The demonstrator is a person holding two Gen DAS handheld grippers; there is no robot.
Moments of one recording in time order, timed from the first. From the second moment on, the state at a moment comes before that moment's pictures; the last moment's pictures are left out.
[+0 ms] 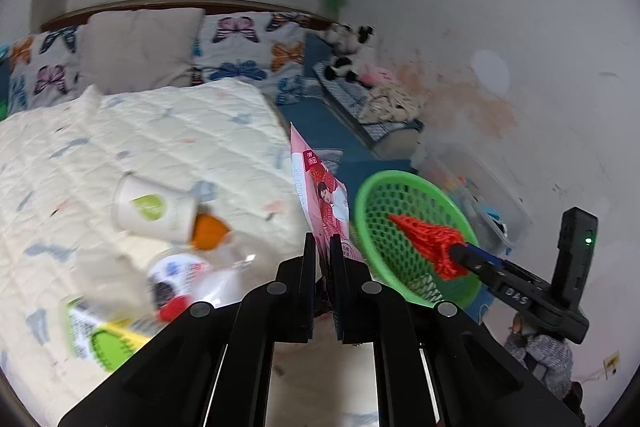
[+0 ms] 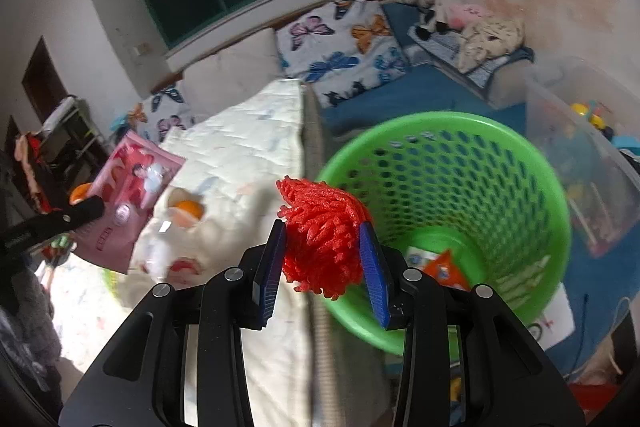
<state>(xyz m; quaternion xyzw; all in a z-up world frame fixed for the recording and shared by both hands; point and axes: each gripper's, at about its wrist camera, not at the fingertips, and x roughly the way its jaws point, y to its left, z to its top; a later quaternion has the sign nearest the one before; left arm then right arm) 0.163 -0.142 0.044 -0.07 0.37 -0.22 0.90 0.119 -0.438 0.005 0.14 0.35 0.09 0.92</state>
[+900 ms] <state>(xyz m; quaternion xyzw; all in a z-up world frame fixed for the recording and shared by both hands) 0.208 -0.298 0.007 0.03 0.40 -0.30 0.86 0.103 -0.519 -0.032 0.18 0.37 0.00 0.91</state>
